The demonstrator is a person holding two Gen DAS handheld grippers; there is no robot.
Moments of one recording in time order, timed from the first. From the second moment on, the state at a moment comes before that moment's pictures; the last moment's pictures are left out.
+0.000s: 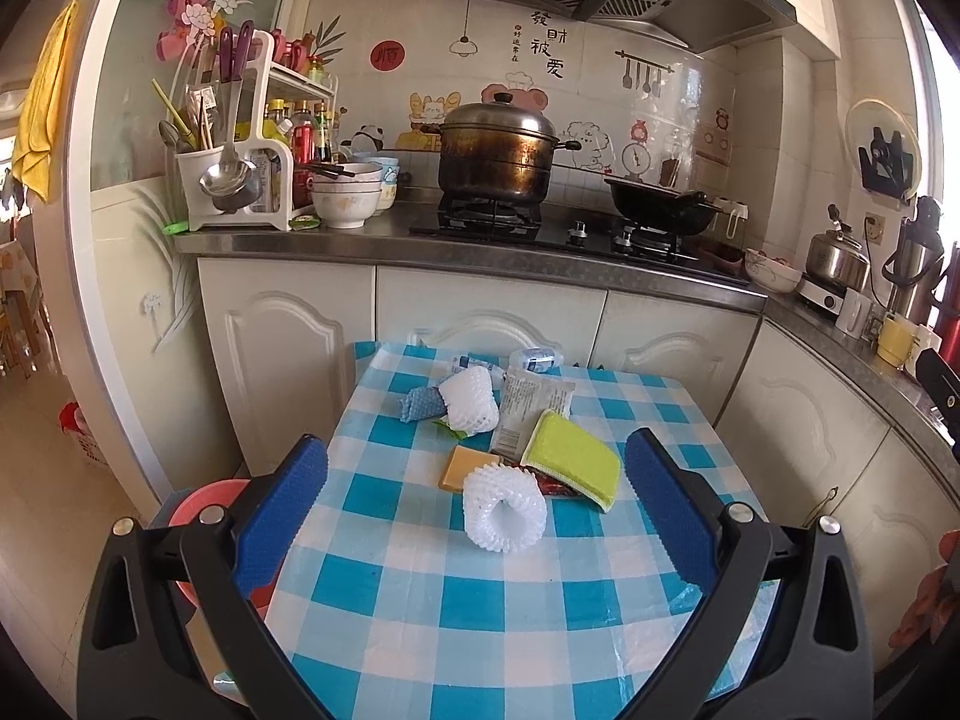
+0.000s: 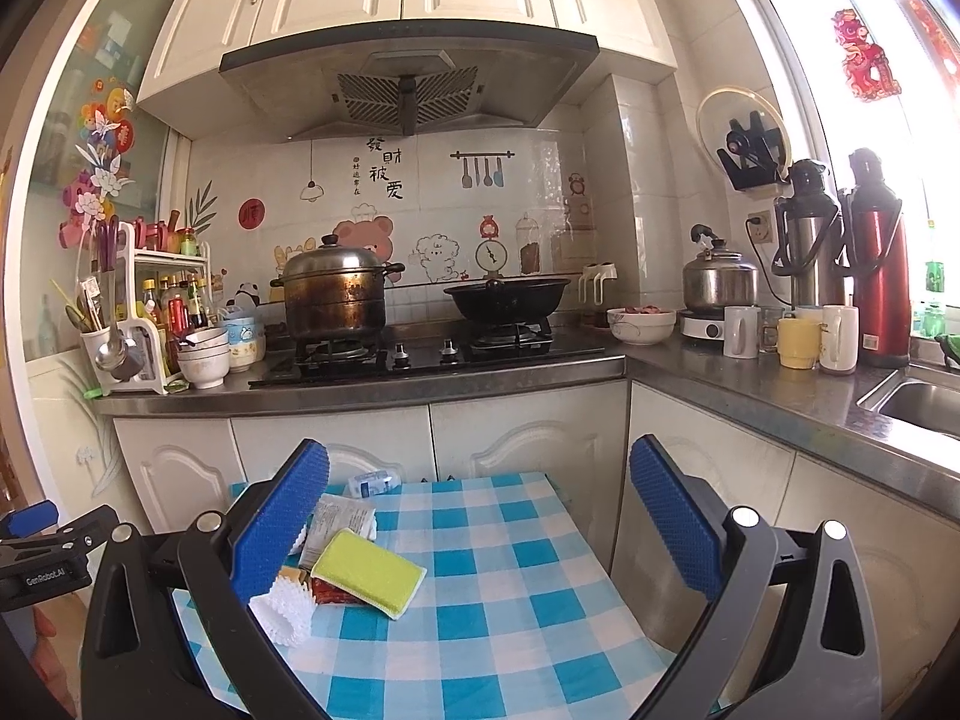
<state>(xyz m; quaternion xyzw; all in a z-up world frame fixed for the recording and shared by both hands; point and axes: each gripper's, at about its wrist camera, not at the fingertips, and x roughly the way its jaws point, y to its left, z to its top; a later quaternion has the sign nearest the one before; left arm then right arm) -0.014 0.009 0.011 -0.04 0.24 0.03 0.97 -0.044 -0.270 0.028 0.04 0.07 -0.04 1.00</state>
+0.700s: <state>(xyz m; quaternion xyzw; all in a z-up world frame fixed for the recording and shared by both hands) 0.020 0.043 -0.074 -0.09 0.26 0.02 0.96 0.061 -0.285 -0.087 0.07 0.20 0.08 0.97</state>
